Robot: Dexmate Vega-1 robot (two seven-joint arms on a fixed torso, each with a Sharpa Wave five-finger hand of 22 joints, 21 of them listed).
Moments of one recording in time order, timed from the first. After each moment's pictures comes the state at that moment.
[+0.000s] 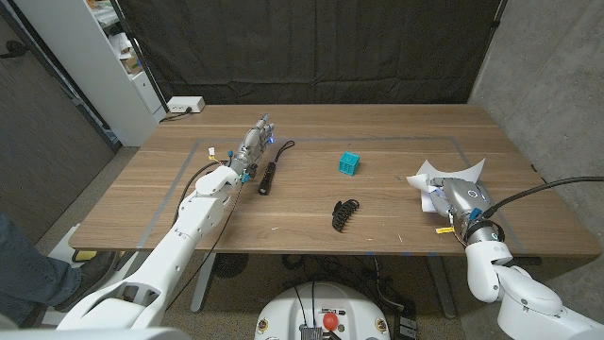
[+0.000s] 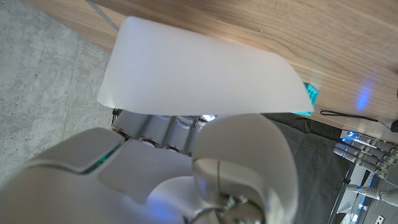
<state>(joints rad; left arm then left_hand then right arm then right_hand) 0.84 0.33 0.20 -1.33 -0.44 -0.05 -0.20 0.25 -0.02 0.25 0.03 0.21 0.01 0.11 0.19 0.17 -0.09 0.07 0.21 0.19 -0.17 0.09 0.19 0.18 -0.17 0.08 0.20 0.18 -1.53 -1.03 -0.34 -2.18 -0.48 -0.70 -0.62 0.99 0.16 0.40 -0.15 0.21 0.82 -0.11 0.47 0.27 0.80 -0.12 0.42 0.28 0.80 -0.09 0.54 0.42 0.90 -0.08 0.50 0.22</state>
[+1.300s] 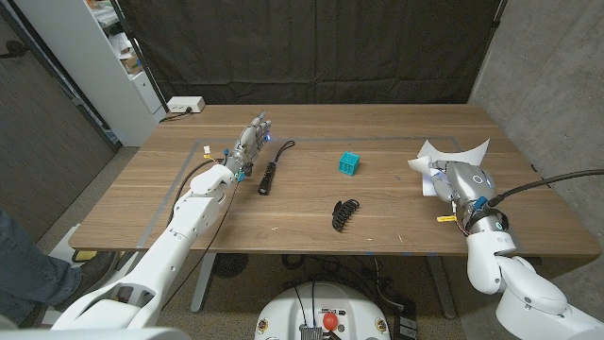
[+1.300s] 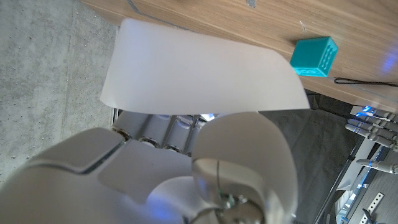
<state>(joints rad) 0.85 0.35 0.18 -1.34 -0.45 -0.07 -0.21 0.24 -0.01 0.25 0.03 0.21 0.01 0.11 0.19 0.17 -0.09 0.07 0.21 0.19 -0.17 0.09 0.19 0.18 -0.17 0.08 0.20 0.18 -1.56 -0.96 -0.26 -2.24 -0.58 -0.70 -0.60 1.00 0.17 0.41 -0.15 0.19 0.82 -0.11 0.48 0.27 0.80 -0.12 0.42 0.29 0.80 -0.09 0.51 0.44 0.88 -0.08 0.52 0.22</state>
